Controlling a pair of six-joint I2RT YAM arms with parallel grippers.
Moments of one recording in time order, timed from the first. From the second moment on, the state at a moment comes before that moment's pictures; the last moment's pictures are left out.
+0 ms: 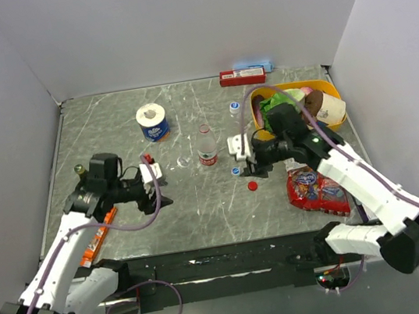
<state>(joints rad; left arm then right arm) -0.29 0.96 0.83 -0.67 0.86 0.71 0.53 1.13 1.15 -0.78 -0.66 -0.90</state>
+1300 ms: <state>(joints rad) -0.34 0.75 0.61 -0.39 0.76 0.40 0.50 1.88 1.33 -0.88 -0.42 -1.80</state>
